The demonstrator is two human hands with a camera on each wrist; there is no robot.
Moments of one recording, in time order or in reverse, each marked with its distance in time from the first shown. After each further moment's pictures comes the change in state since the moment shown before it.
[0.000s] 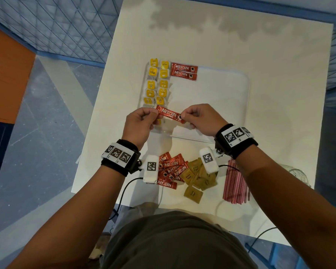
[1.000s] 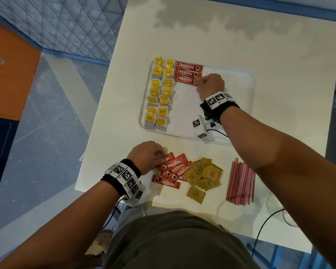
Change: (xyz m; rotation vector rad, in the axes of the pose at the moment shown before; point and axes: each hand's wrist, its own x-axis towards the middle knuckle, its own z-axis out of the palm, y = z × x) left_hand -0.034 -0.059 -0.032 1.228 -0.519 0.184; right_hand 0.110 0.001 -0.023 -0.145 0.544 0.205
